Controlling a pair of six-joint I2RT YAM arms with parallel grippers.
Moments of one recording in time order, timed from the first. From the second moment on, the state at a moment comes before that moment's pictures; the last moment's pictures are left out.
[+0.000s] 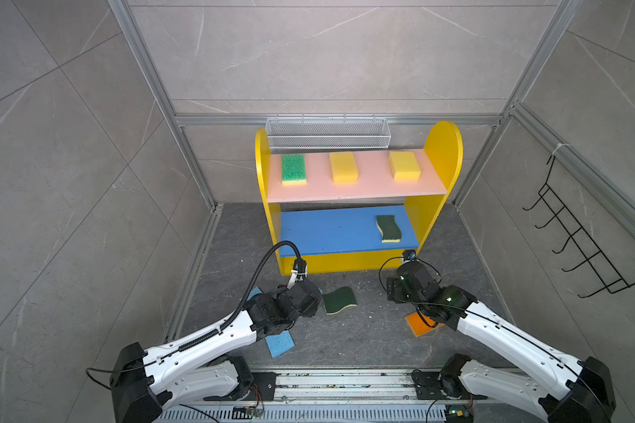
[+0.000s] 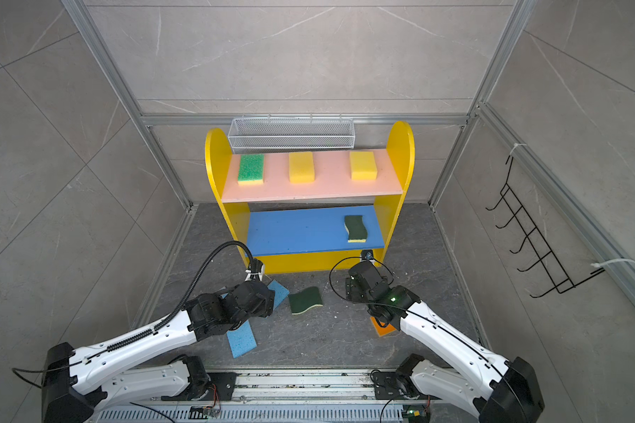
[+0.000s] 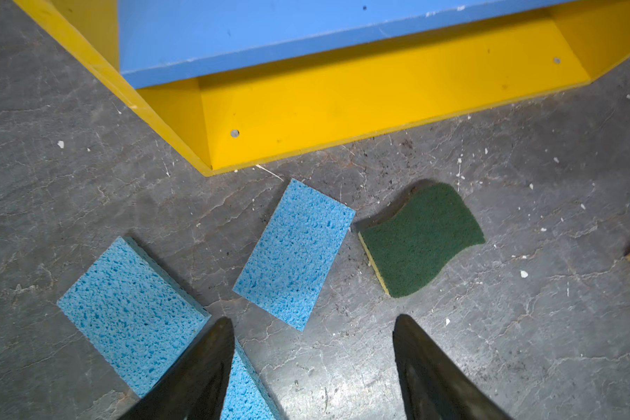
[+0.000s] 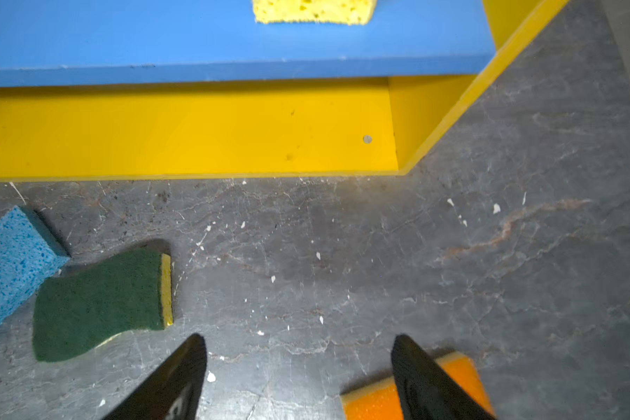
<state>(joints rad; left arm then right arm) -1.02 1.07 0.84 -0.72 -0.49 -0.65 0.67 1.02 0.75 -0.65 0.38 0.49</state>
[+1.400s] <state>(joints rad) -1.02 1.11 0.73 -0.54 -0.38 -0.66 0.69 0.97 0.61 -1.03 0.33 1.31</state>
